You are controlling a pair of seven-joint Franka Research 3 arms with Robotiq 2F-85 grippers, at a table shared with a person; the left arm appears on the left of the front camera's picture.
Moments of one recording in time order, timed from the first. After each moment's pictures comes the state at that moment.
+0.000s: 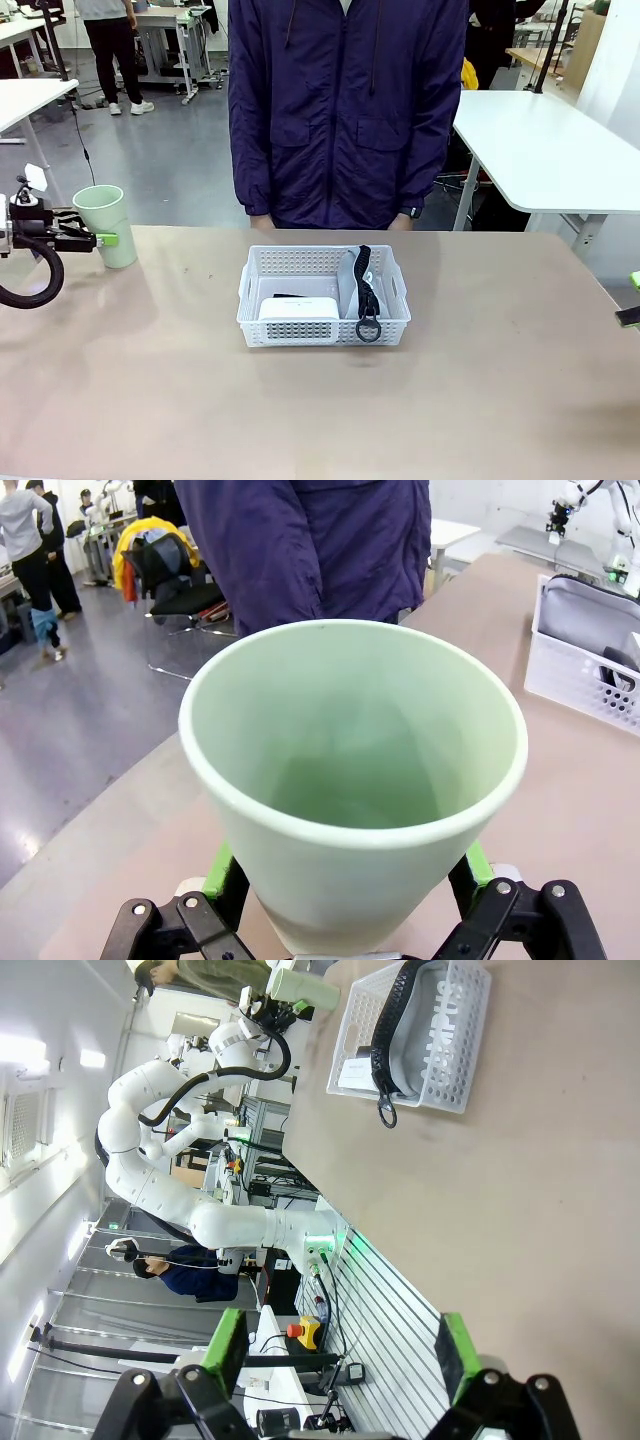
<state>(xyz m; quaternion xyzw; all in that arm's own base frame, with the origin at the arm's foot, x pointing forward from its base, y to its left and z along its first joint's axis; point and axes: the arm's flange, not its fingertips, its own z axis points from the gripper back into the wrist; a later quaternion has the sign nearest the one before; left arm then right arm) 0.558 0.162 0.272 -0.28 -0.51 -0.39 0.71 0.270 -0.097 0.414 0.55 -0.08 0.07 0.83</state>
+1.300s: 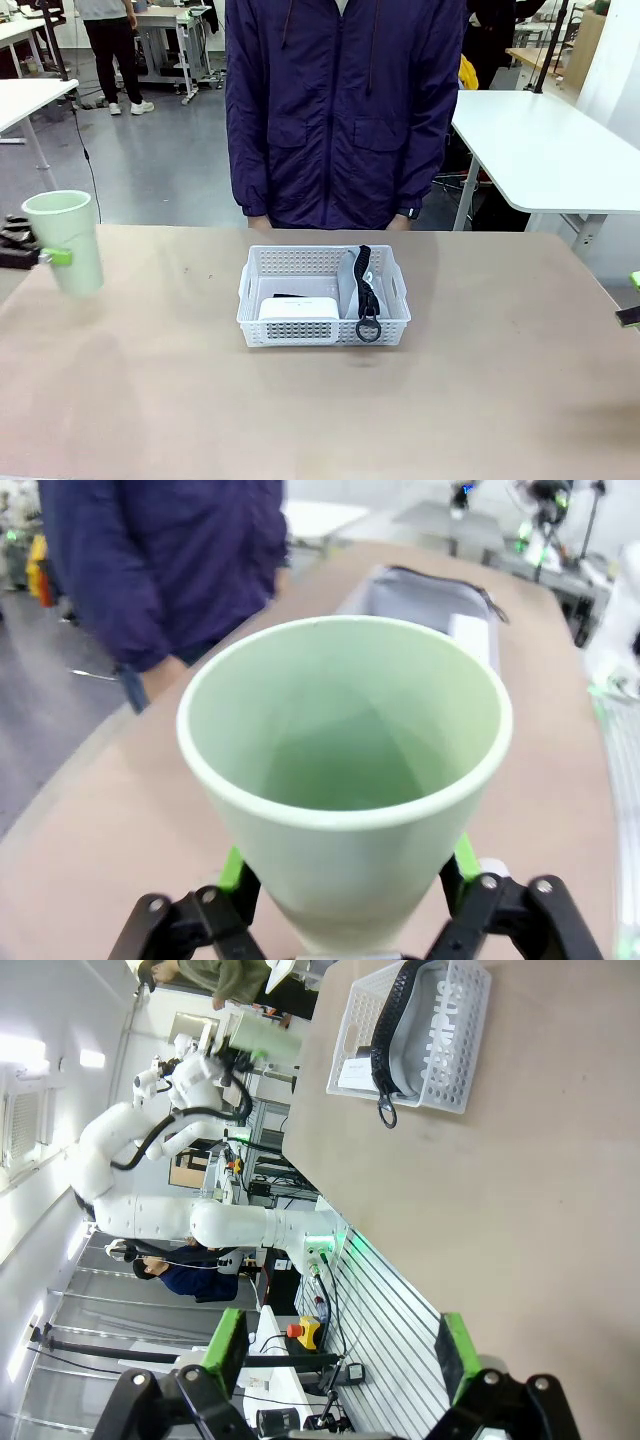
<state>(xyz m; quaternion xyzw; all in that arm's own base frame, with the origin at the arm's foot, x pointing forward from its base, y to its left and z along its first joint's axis) 0.410 0.154 0.355 -0.34 -0.43 -0.46 0.70 0.270 -0.098 0.414 0.55 -0.08 0.07 0.83</state>
